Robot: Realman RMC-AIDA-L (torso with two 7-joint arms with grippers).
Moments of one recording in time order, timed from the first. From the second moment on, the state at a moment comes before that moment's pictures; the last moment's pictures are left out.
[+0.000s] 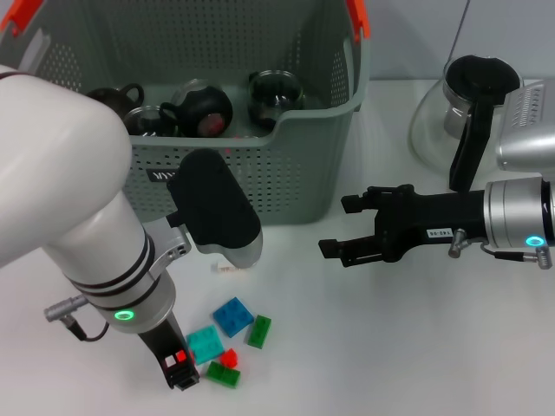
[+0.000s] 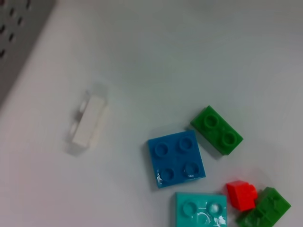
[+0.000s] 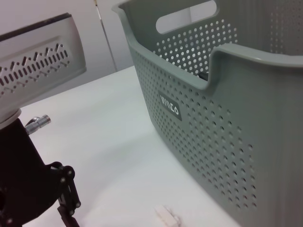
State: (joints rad) left arm -0.49 -2.18 1.75 1.41 2.79 1.63 -2.56; right arm 0.66 2.07 -1.08 -0.58 -1.90 -1.27 1.51
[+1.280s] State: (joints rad) left arm -0.50 -2.17 1.20 1.92 2.31 1.76 -2.47; right arm 0.65 2.07 -1.08 -0.59 -1.91 -1.28 1.50
